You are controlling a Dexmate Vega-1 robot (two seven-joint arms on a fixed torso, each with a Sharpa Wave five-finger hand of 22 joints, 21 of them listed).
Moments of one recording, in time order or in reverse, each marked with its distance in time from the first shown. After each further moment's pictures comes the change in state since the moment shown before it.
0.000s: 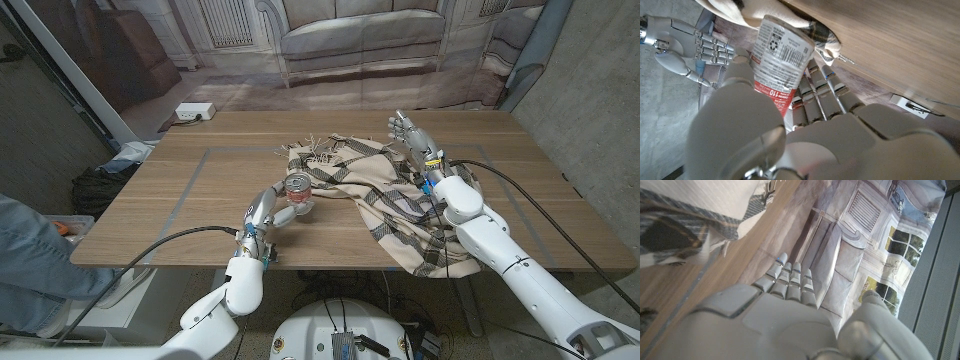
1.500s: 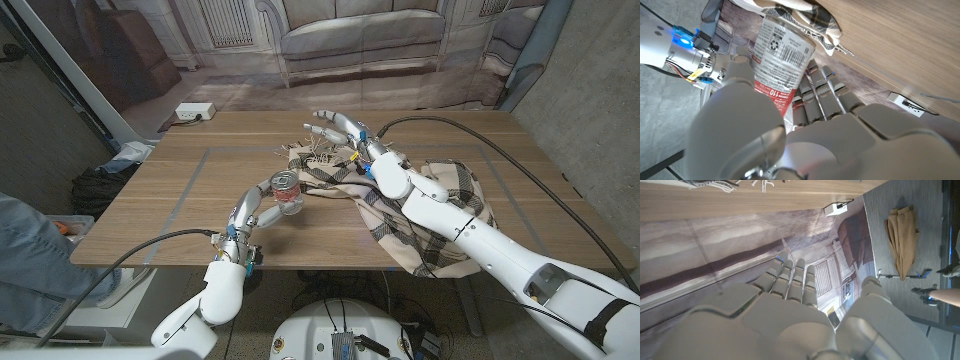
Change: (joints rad) left arm 0.148 -0.024 -0.162 -0.101 -0.025 -0.088 -0.091; left_hand 0.000 0.000 0.012 -0.012 -0.008 0.006 0.006 -0.022 0.000 0.016 0.009 -0.029 0.005 0.010 -0.004 -0.011 0.003 0.000 0.000 -0.018 0.000; right arm 0.290 0.029 -0.406 -0.060 -0.662 -0.285 -0.091; right_hand 0.125 0.027 0.038 -0.079 -0.015 0.073 -0.048 0.015 0.005 0.066 -0.094 0.016 0.000 0.052 -0.041 0.000 -0.004 0.040 0.007 -0.041 0.000
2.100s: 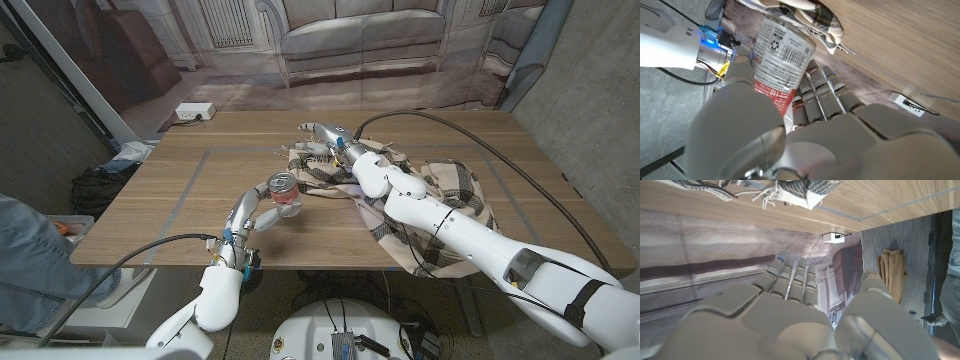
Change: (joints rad) left arm 0.031 -0.019 -0.025 -0.004 0.012 -0.049 -0.011; left_hand 0.000 0.000 0.004 -0.004 0.001 0.001 0.001 -0.005 0.000 0.000 0.000 -0.007 0.000 0.000 0.000 0.000 0.000 0.000 0.000 -0.004 0.000; right arm 0.093 0.062 -0.124 0.080 -0.184 -0.099 0.086; right_hand 0.084 -0.006 0.023 -0.056 0.000 0.006 -0.019 0.000 0.000 0.018 -0.018 0.000 0.000 0.025 -0.011 0.000 0.000 0.031 0.002 -0.014 0.000
